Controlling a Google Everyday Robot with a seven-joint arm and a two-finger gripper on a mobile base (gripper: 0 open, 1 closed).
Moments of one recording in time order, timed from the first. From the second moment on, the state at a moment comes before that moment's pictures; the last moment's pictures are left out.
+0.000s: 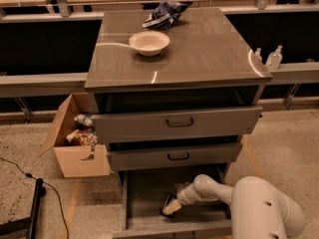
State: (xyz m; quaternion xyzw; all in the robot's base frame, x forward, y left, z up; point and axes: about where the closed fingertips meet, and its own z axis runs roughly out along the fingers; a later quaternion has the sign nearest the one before) arm 0.606 -0.067 0.148 -0.48 0.81 0.22 0.24
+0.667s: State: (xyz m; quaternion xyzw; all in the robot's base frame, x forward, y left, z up) arm 0.604 -0.150 0.192 -0.44 0.85 0.16 0.26
